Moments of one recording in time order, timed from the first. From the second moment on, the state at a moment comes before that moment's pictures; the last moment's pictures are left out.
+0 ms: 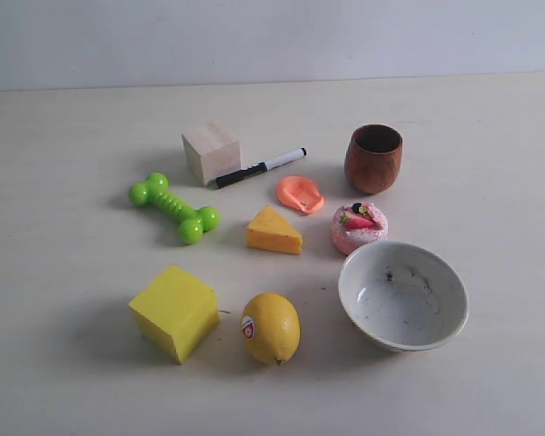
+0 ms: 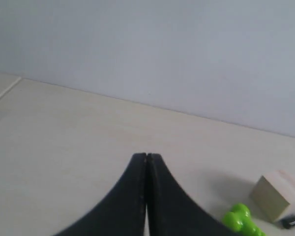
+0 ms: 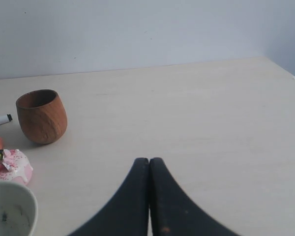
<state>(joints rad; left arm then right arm) 0.08 0.69 -0.42 -0.31 0.09 0.14 -0.08 0.01 -0.01 0.04 0.34 0.00</state>
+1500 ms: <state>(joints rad) 0.16 0.01 0.00 -0.17 0.25 0.08 -0.08 0.01 -0.01 0.04 0.34 0.00</state>
